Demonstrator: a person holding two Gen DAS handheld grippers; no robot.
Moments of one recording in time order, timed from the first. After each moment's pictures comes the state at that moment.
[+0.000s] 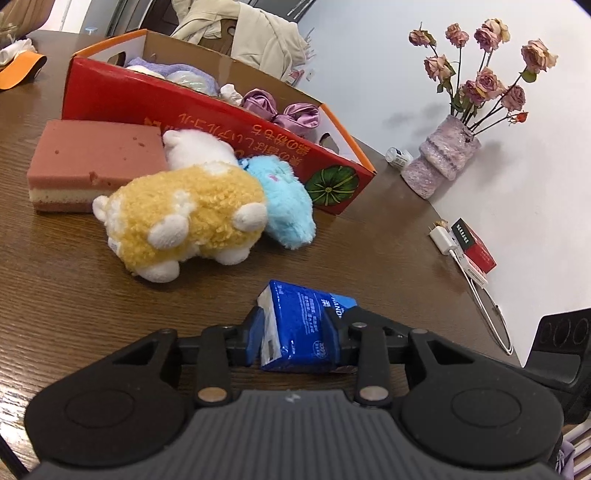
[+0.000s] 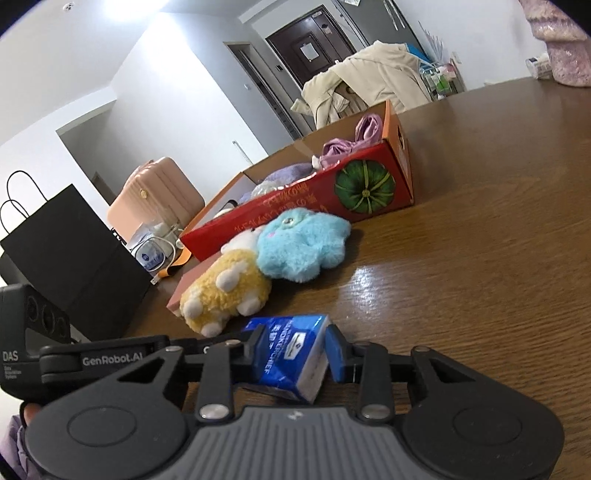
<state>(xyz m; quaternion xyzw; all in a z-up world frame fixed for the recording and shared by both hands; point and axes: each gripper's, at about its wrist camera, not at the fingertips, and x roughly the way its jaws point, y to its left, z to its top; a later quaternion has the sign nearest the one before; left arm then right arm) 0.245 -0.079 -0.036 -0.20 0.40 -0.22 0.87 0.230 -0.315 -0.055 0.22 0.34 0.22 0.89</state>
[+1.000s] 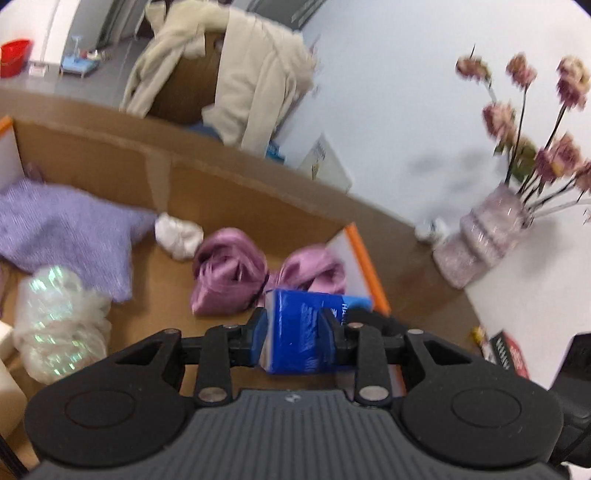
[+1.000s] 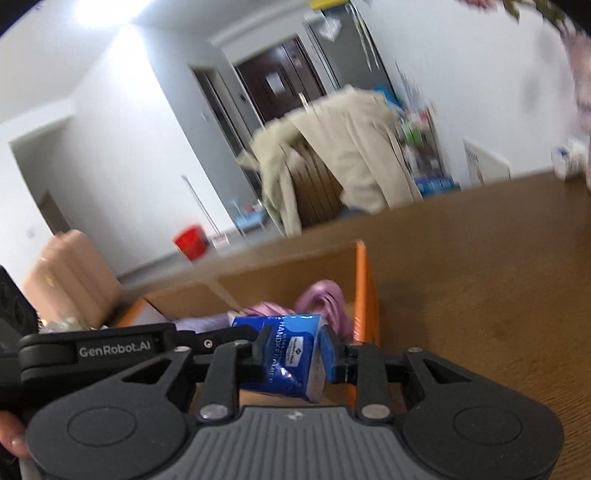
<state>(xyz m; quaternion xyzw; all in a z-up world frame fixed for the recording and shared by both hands) 0.517 -0.132 -0.001 -0.19 0.40 -0.21 0.87 0.489 -0.335 -0.001 0.18 0.31 0.13 0.93</state>
